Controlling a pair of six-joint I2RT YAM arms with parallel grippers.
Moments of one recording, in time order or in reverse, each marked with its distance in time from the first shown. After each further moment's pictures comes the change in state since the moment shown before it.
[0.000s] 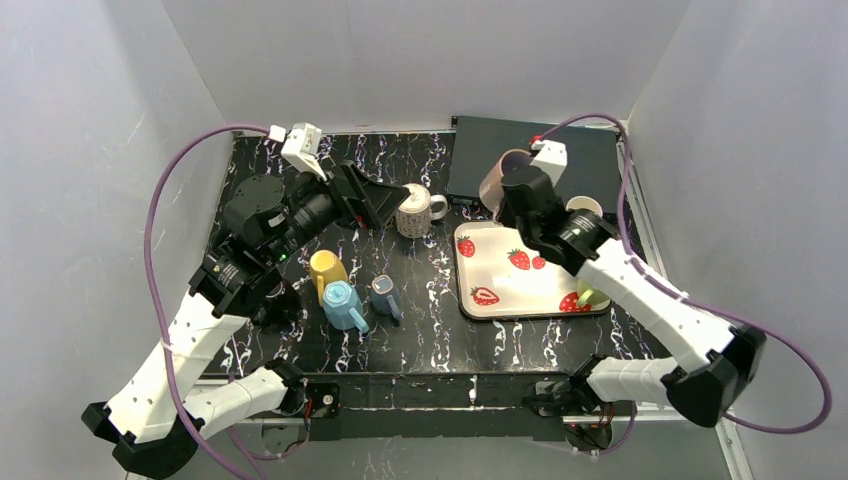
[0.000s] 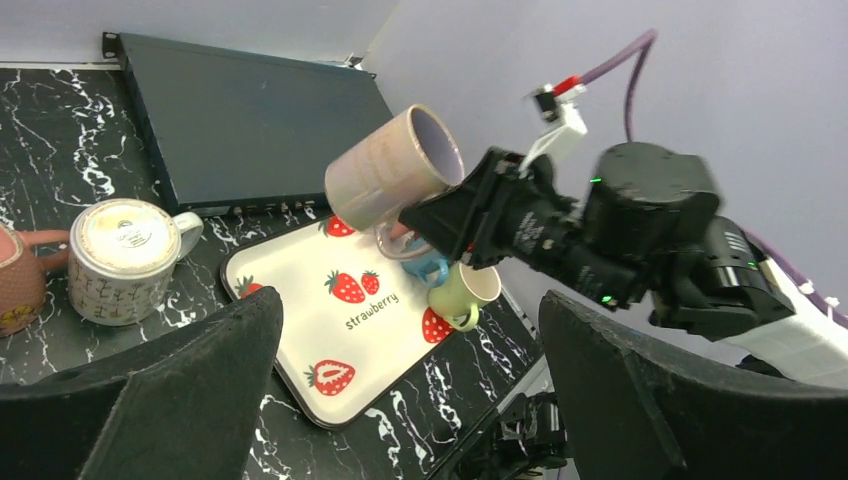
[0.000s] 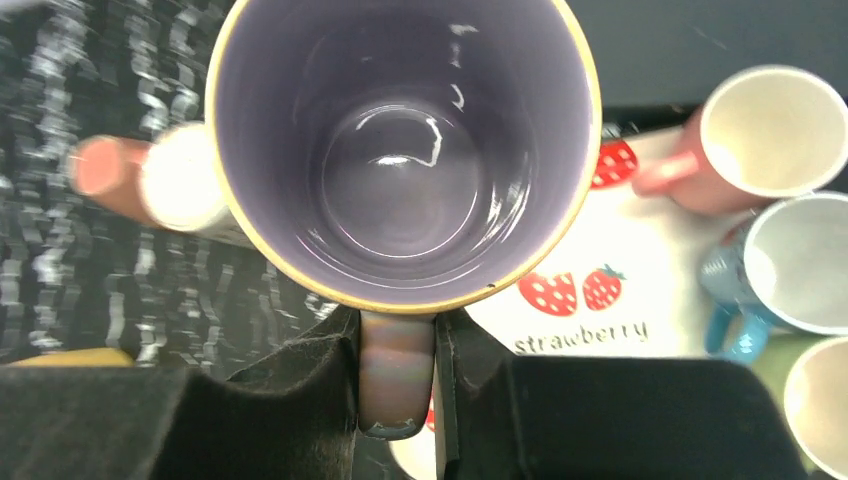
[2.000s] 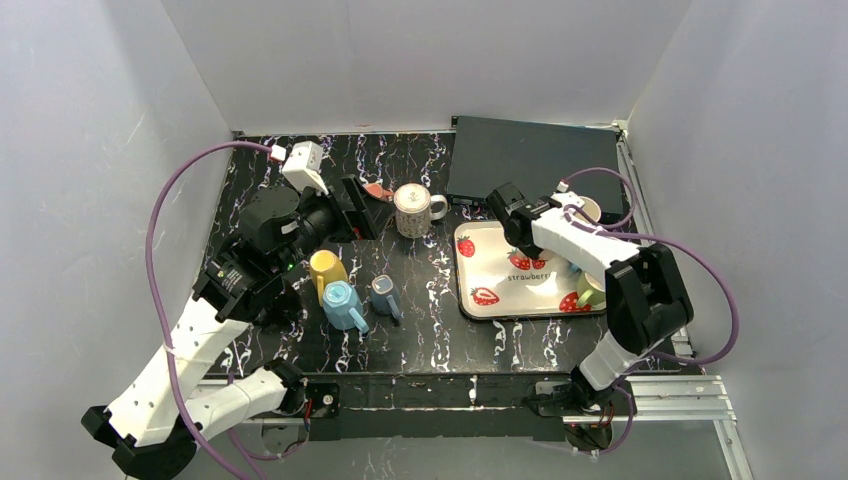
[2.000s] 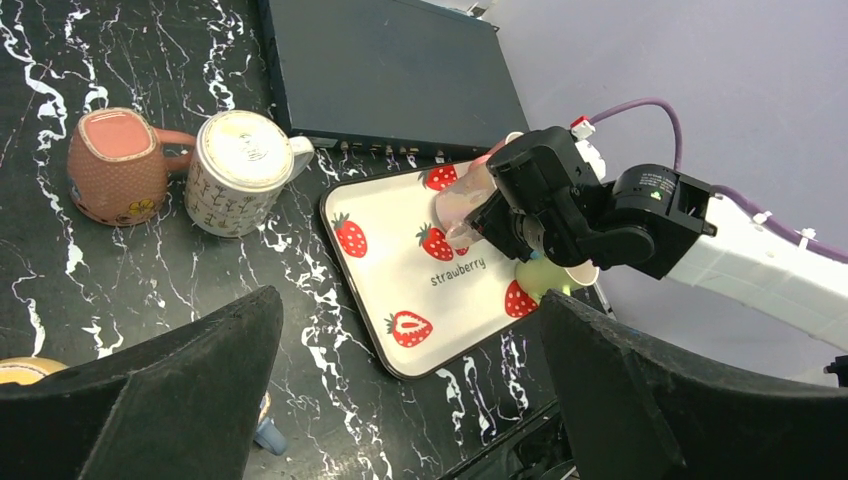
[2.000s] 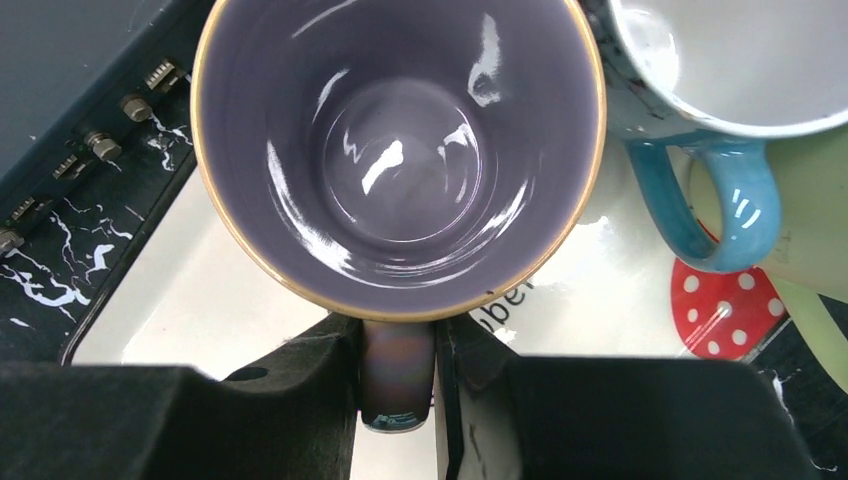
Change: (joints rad) left arm 0.000 -0.034 -0.075 -0.157 -0.170 0.012; right arm -0.216 0.428 -0.128 -0.224 0.145 0.690
